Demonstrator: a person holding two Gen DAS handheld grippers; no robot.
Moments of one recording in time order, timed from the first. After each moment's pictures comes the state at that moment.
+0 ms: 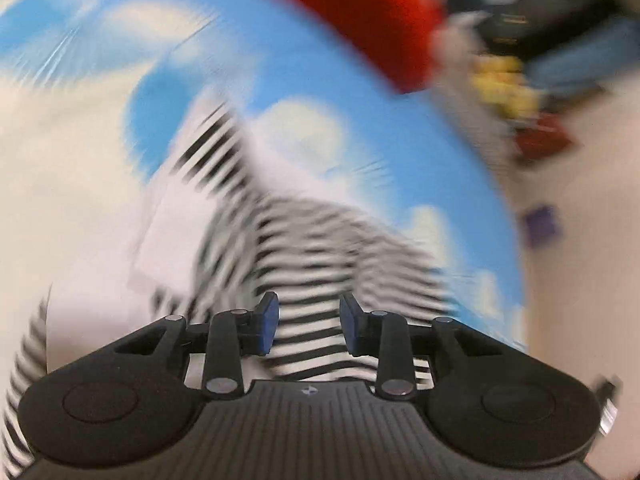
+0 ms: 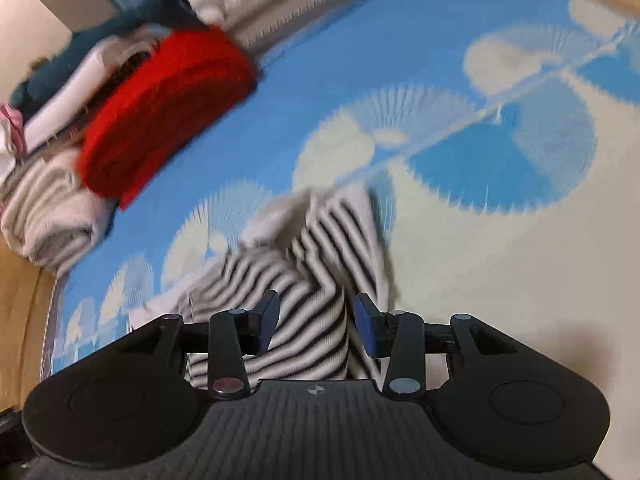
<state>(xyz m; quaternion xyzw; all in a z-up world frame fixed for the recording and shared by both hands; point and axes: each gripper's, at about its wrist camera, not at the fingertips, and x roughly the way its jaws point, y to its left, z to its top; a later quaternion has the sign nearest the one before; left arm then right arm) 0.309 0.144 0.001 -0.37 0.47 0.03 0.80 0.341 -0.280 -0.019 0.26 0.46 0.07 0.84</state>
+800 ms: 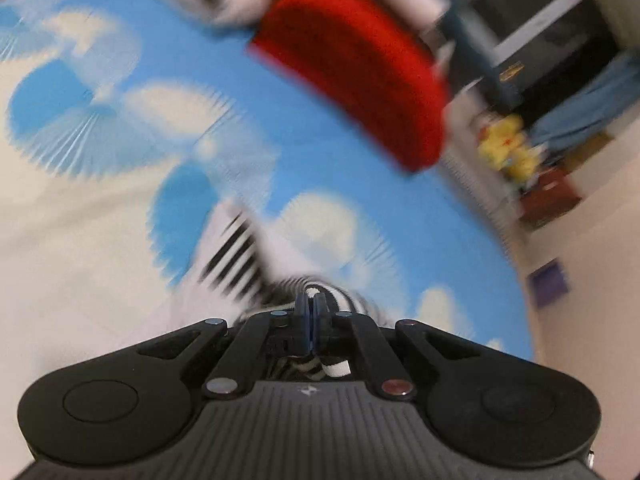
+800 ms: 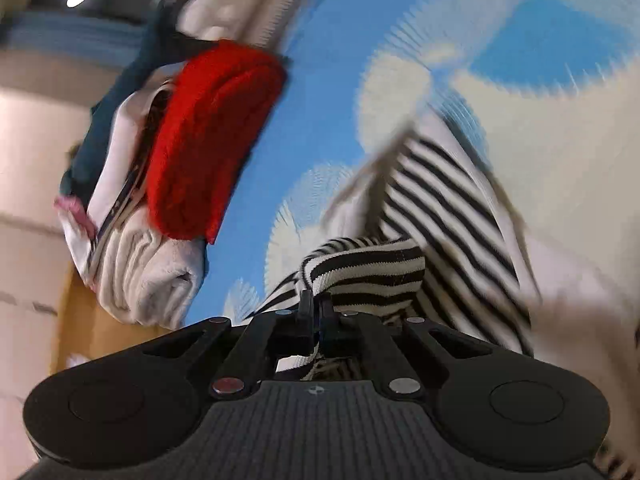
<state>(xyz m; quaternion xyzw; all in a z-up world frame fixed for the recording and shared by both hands) 0.302 0.188 0.034 -0.36 0.40 0.07 0.84 0.348 -0.268 -0.069 0.48 0.47 0.12 0.73</state>
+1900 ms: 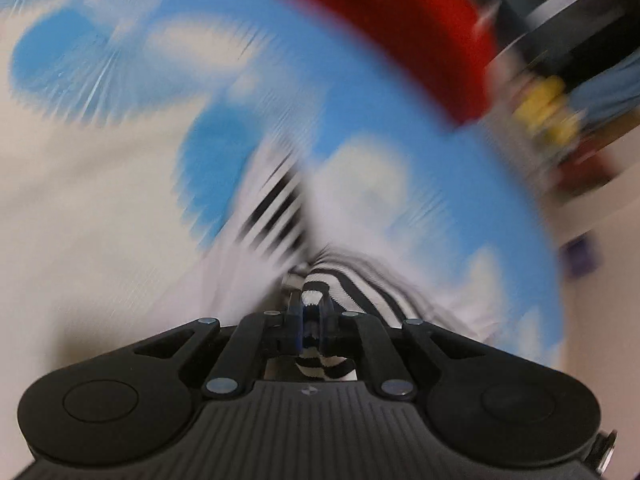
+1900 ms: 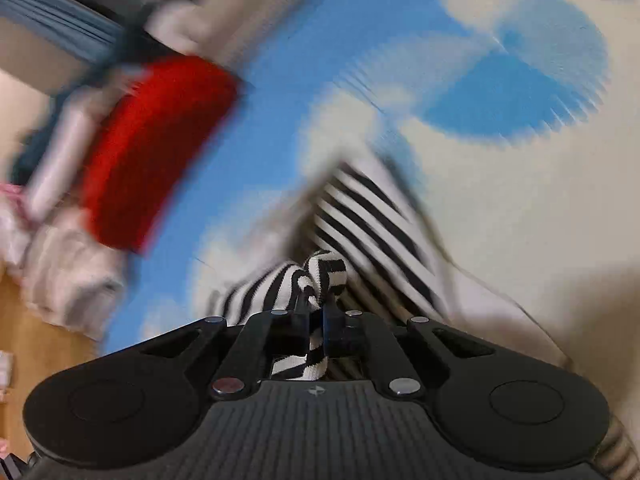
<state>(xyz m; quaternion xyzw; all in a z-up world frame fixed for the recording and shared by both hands) 0.322 0.194 -0.019 -0.36 0.48 0.09 0.80 0.339 -0.259 -0.072 0.36 0.50 0.02 0.79</state>
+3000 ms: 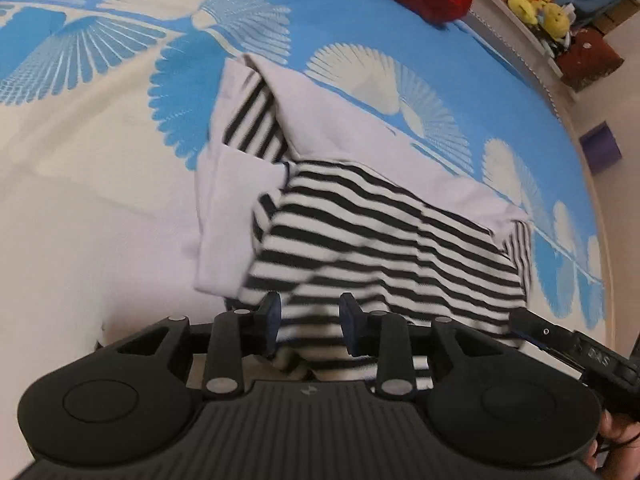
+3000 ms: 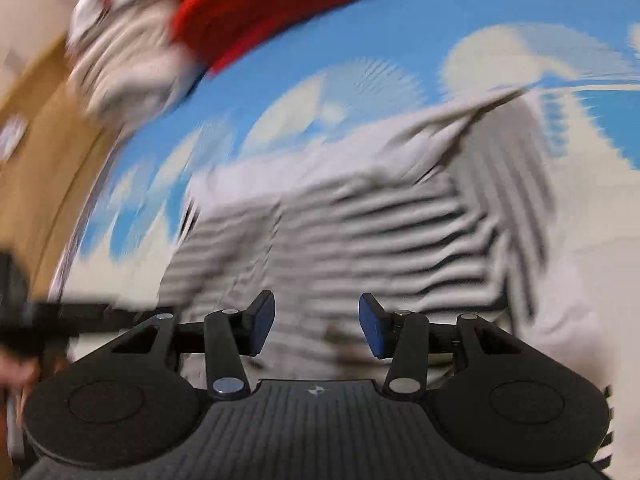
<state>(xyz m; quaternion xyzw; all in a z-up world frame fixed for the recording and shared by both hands) 0.300 0.154 -0.012 -0.25 0.54 0.03 0.80 0.348 -0.207 -0.047 0.18 0.49 0.20 0.83</state>
